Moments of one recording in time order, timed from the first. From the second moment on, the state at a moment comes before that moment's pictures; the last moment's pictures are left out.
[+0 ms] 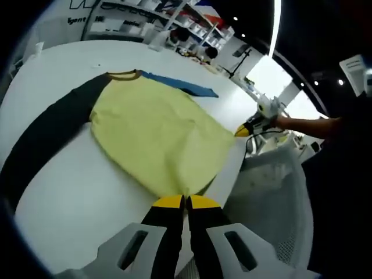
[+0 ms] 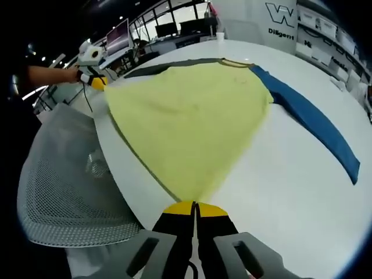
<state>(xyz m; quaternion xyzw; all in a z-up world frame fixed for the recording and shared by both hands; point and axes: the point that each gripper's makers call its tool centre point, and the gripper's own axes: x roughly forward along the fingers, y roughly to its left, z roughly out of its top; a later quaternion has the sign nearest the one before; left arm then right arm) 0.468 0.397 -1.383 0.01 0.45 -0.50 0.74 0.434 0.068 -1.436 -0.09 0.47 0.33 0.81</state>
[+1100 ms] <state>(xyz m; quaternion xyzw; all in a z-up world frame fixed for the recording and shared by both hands) 0.444 0.421 -1.432 0.19 0.45 -0.52 0.71 0.421 0.069 -1.443 -0.15 0.47 0.35 0.80</state>
